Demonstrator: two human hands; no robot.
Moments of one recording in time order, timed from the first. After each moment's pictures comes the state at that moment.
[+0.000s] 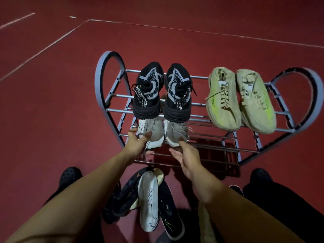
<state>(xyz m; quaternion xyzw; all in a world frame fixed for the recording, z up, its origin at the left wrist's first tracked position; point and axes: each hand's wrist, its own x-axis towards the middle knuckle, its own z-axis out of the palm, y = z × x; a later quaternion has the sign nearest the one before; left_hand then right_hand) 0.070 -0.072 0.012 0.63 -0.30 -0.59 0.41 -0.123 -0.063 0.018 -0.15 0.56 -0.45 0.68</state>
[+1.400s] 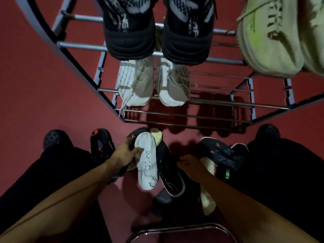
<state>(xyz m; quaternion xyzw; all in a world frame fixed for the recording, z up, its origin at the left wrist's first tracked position) 0.102 0.022 -0.181 0.73 -0.47 -0.48 0.04 -0.184 0.040 -0.166 -0.45 0.69 0.00 0.57</state>
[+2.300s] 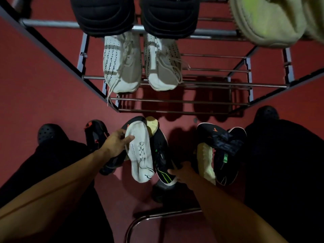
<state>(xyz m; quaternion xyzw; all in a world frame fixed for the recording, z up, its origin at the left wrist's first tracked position) 0.133 0.027 -0.188 0.70 -0.43 -0.56 0.11 -0.178 0.113 -0.244 -0.24 0.73 0.04 0.64</state>
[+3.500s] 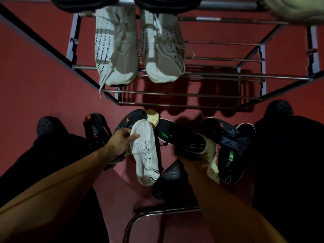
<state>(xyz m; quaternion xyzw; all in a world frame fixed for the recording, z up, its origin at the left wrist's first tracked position) 0.103 0.030 -0.196 0.71 -0.38 -0.58 0.12 -0.185 0.105 -0.274 -0.10 0.83 -0.05 0.55</state>
